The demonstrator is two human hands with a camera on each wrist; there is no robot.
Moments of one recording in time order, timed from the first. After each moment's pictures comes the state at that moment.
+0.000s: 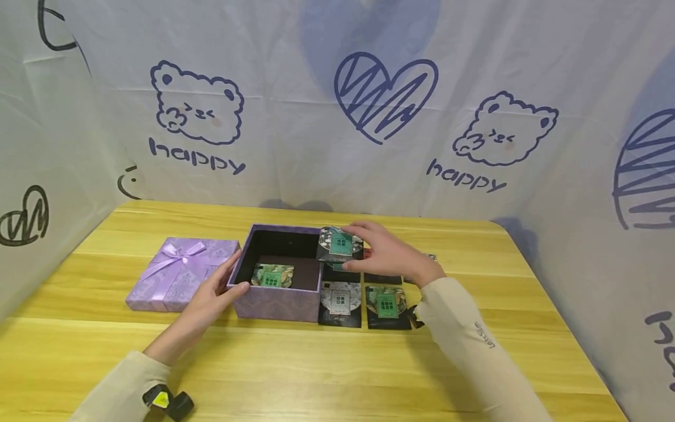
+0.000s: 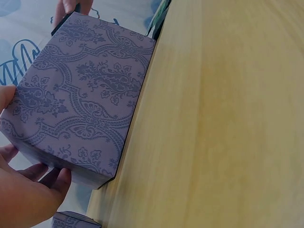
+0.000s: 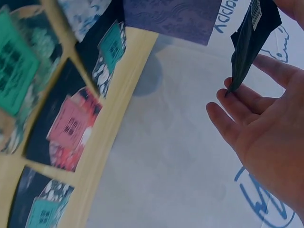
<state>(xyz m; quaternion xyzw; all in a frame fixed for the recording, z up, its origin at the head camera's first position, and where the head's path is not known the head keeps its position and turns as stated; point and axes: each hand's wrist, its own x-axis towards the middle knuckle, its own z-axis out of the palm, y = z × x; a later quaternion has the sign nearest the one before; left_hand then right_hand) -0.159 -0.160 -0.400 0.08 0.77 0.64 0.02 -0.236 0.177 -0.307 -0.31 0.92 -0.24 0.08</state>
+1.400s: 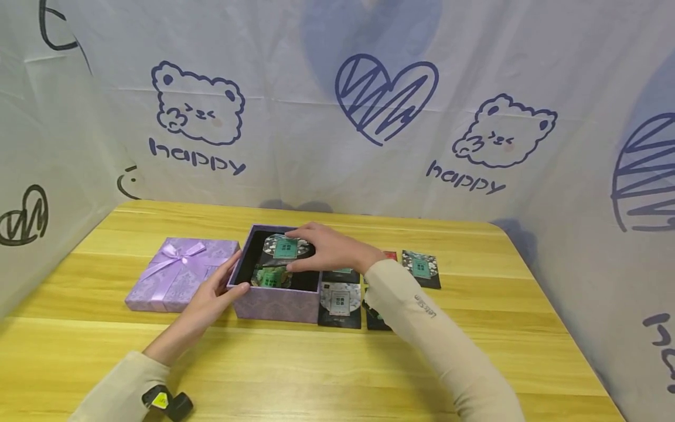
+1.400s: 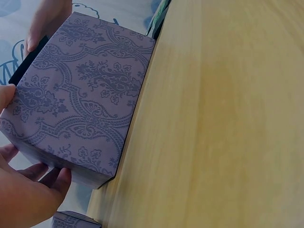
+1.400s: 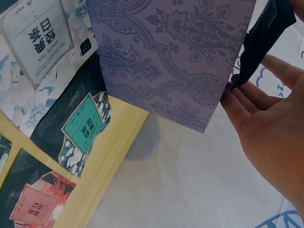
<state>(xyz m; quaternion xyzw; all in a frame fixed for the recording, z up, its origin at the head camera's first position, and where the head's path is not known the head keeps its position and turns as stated) -0.159 -0.160 -0.399 0.08 0.76 0.64 0.02 -0.251 0.092 -0.305 -0.37 0.89 -0.21 0.16</state>
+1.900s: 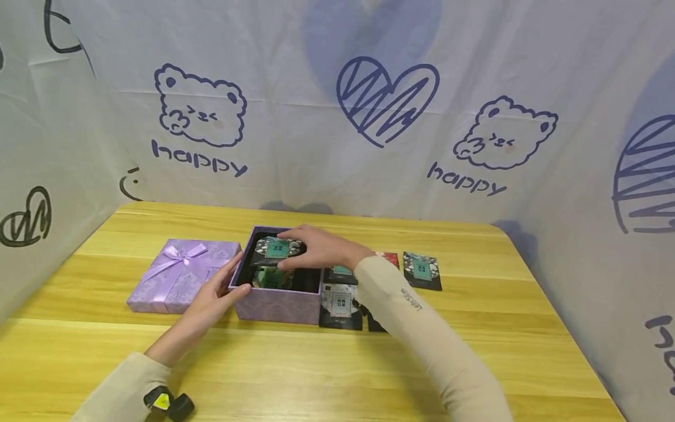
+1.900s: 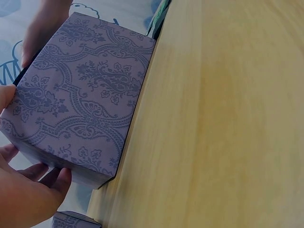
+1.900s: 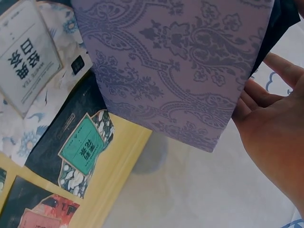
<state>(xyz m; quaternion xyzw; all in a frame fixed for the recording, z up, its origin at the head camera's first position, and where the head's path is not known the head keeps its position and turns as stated) -0.160 -0.161 -0.399 0.09 0.76 0.64 0.02 -0.260 0.075 -0.312 -0.37 0.89 -0.23 0.18</state>
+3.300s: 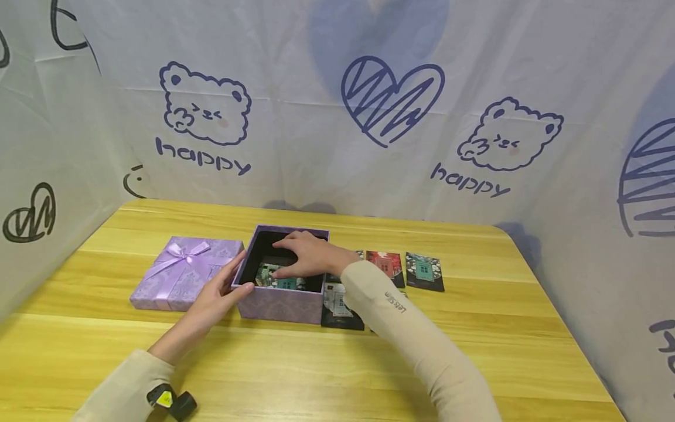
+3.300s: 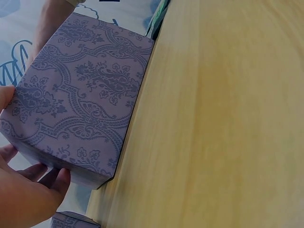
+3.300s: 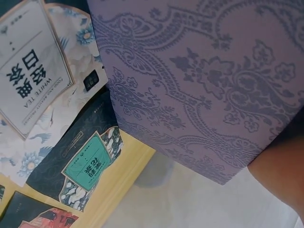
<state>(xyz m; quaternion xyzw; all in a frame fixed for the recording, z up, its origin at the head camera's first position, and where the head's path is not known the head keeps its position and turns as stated) -0.158 -0.161 -0.399 0.10 0.76 0.64 0.01 -0.262 0.053 -0.328 -0.41 0.89 -0.14 0.16</state>
